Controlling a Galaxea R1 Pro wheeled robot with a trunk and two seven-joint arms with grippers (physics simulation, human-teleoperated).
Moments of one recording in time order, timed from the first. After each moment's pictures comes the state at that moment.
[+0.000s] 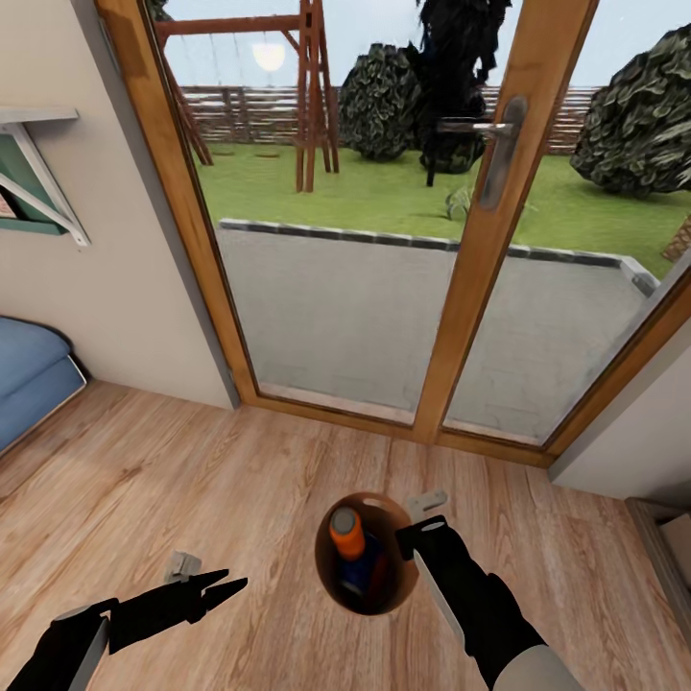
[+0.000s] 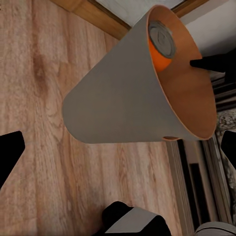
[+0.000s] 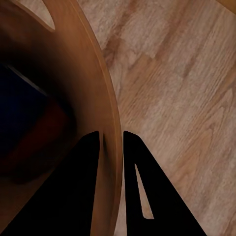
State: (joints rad) left arm -0.31 0.19 0.26 -0.89 0.07 0.38 -1.18; right arm -0.50 0.07 0.32 -1.00 0.01 0.75 -0.18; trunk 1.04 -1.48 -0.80
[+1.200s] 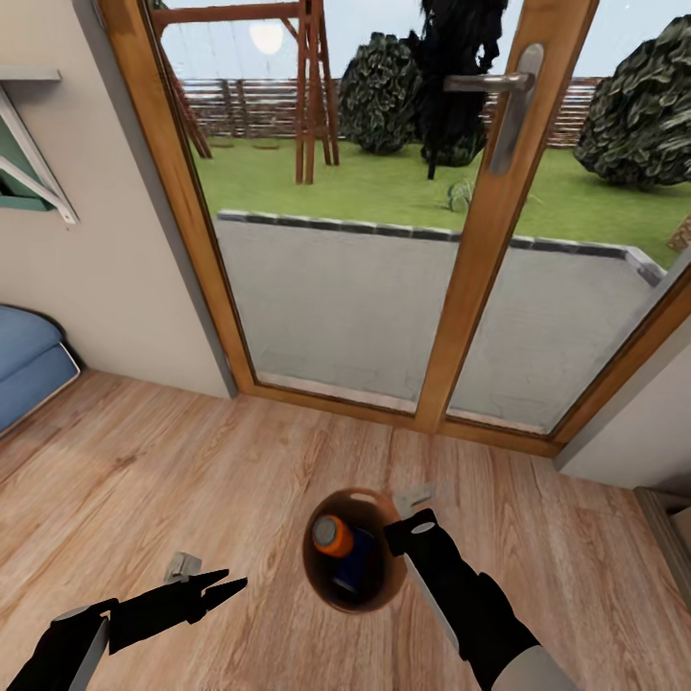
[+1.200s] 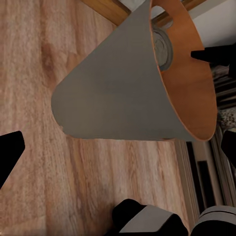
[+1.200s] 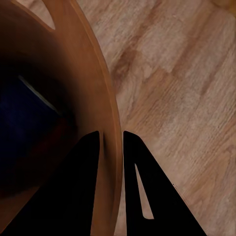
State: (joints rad) left arm -0.31 0.19 0.26 -0.89 0.07 0.38 -1.18; right arm -0.50 0.07 0.39 -1.03 0.01 0.71 -0.18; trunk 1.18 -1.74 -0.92
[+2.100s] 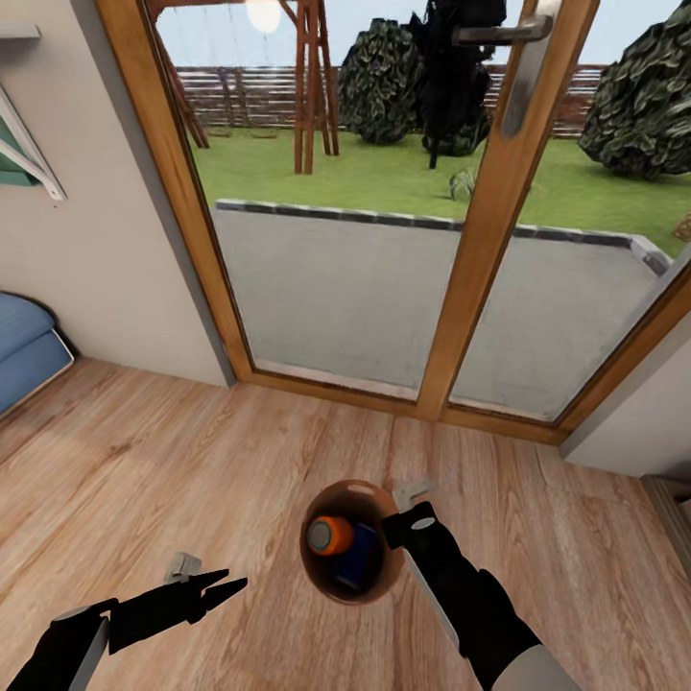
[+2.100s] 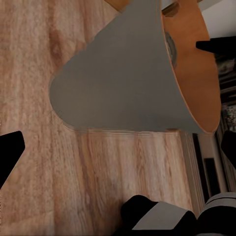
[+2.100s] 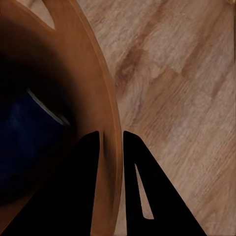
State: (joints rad) left arm -0.31 0.19 0.26 -0.89 0.07 0.38 -1.18; right arm -0.50 0.07 0.39 -1.07 0.01 0.71 -0.18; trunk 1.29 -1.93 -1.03
